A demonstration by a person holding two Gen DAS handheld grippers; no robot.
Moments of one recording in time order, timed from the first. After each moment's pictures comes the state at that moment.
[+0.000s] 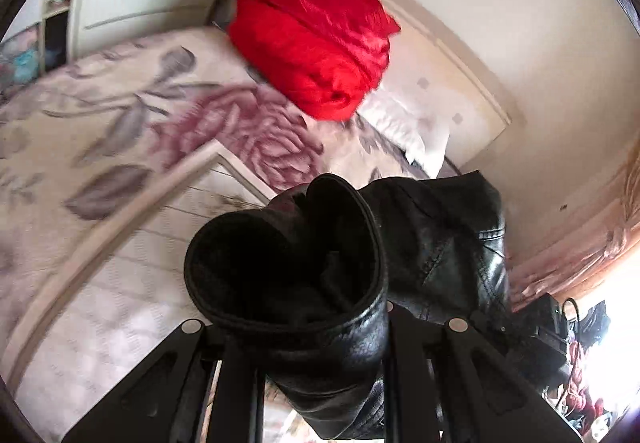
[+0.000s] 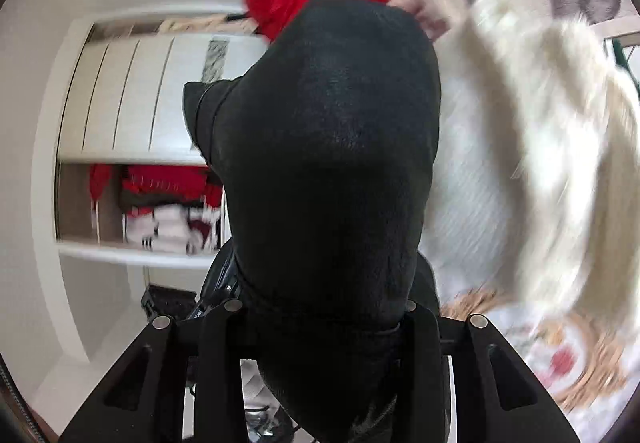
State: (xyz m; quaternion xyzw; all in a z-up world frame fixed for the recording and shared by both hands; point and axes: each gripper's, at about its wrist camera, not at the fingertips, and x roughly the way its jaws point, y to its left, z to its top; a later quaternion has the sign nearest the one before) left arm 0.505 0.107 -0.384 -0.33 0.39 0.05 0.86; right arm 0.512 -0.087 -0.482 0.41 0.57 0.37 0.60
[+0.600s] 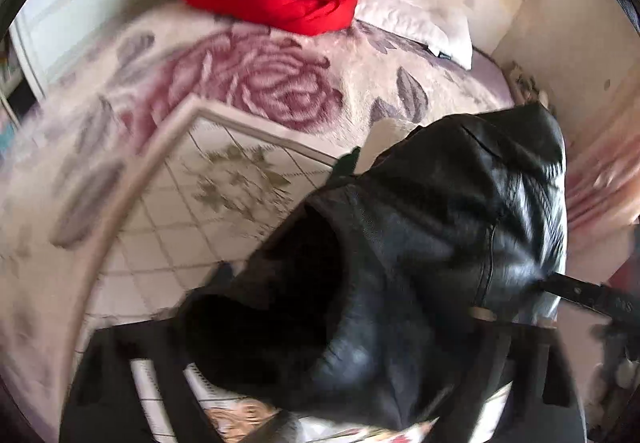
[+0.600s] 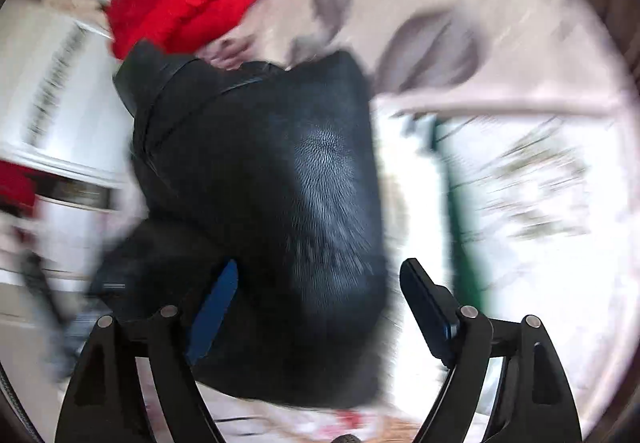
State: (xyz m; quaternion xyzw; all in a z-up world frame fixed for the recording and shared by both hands) left arm 0.550 0.033 -0.468 -0.13 0.51 0.05 0.85; right arm 0.543 -0.116 -0.509 0.13 0.62 0.11 0.76
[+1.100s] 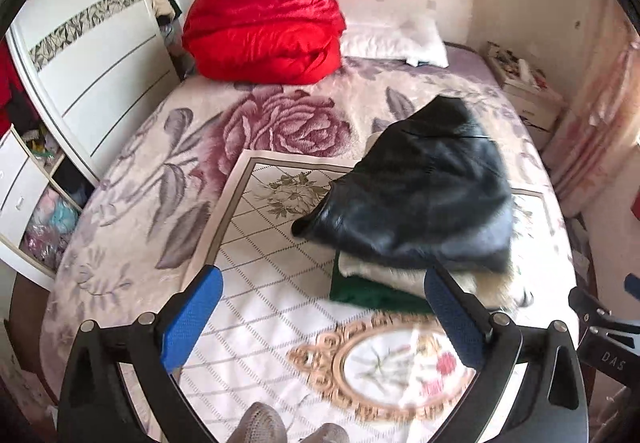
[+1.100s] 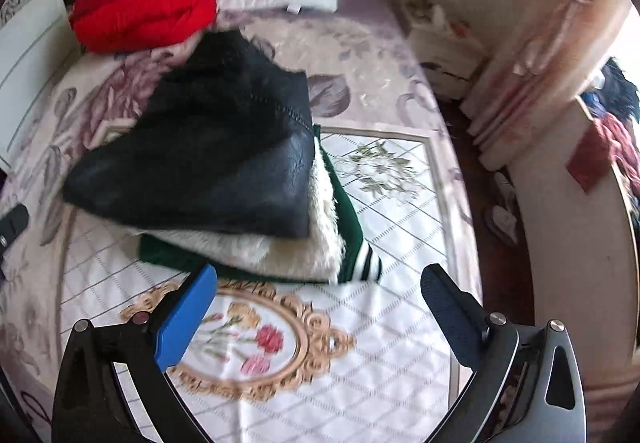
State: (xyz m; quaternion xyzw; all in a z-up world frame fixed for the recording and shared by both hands) left arm 0.407 0.015 -0.333 -0.01 0.47 0.05 0.88; right arm 0.320 -0.060 -0.372 -0.05 0.54 -0.09 0.84
